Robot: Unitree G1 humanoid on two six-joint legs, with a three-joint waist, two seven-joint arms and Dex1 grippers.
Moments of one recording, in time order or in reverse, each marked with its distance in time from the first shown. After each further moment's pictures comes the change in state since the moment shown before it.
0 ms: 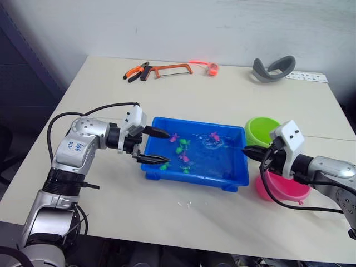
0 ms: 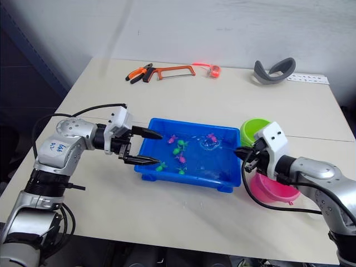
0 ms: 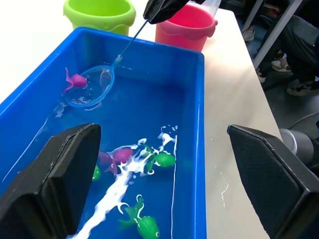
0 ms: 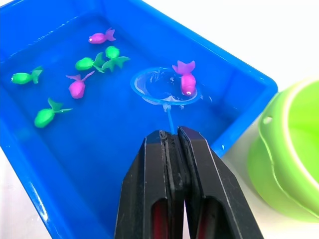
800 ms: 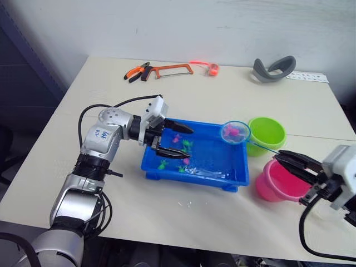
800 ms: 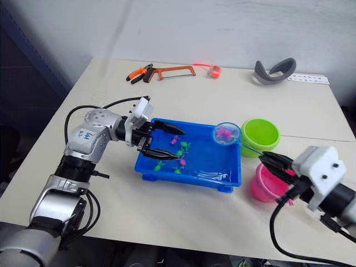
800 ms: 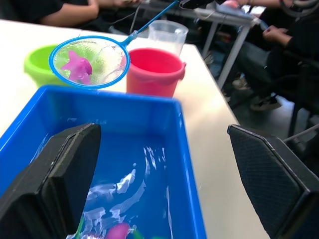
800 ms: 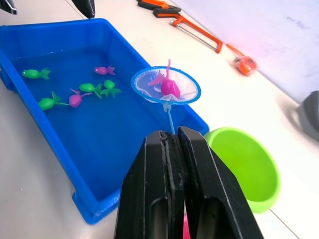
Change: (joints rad) left arm -0.165 -0.204 -0.053 0.167 -0.010 -0.030 -0.095; right arm 0.569 0.116 -0.622 -0.447 -0.058 -0.299 0.196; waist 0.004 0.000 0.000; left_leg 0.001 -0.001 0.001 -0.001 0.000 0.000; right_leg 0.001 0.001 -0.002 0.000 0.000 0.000
